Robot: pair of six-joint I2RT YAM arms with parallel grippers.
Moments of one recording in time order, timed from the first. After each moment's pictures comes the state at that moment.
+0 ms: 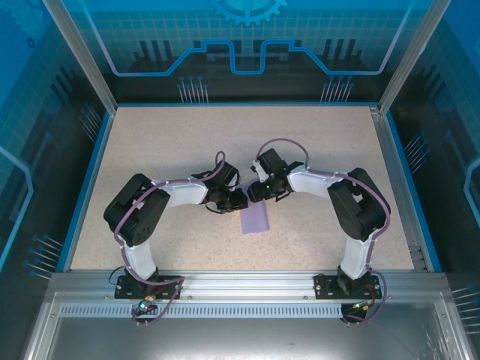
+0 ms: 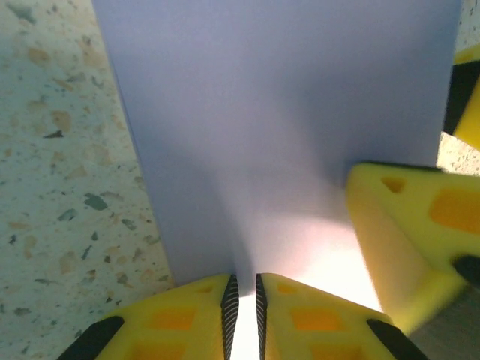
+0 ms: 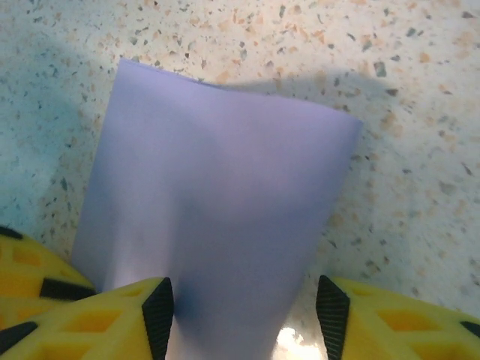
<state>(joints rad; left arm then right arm) -0.59 1.82 0.96 -0.23 0.36 -0.77 0.58 1.84 1.11 -0.41 -0.16 0.24</state>
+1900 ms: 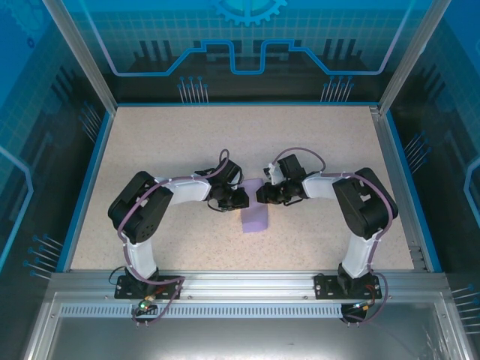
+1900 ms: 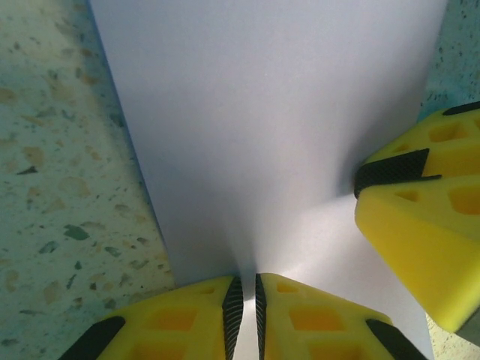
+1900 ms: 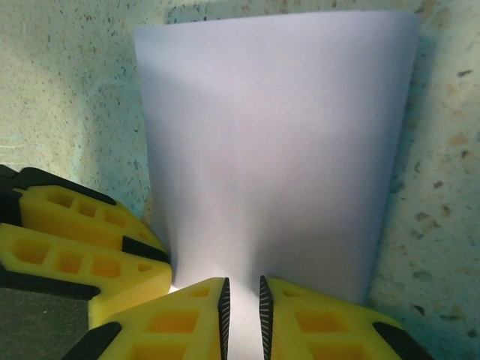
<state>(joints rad) -0.59 1.86 1.02 -0.29 0.35 -0.71 0.45 1.84 0.90 -0.10 -0.58 0.42</state>
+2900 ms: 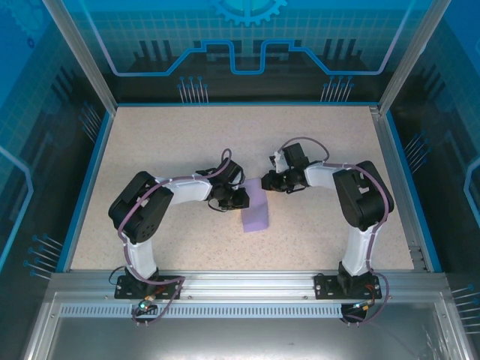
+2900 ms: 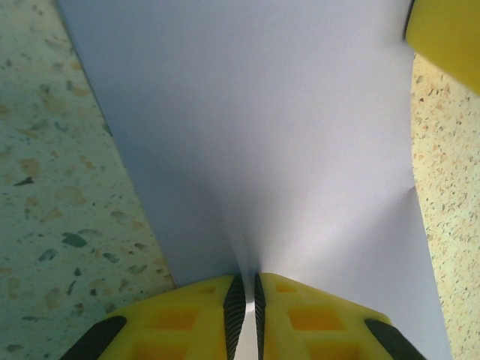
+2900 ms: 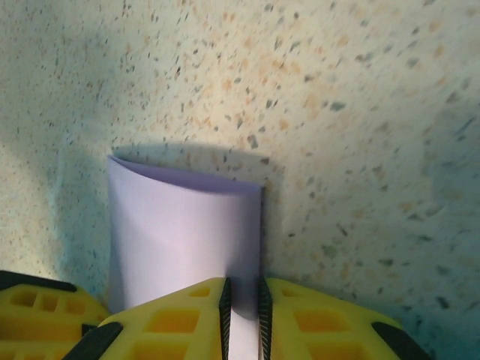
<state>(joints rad) -0.60 1.86 1.03 -0.31 0.32 -0.66 0.37 1.92 1.04 -0.17 -0.51 0.38</state>
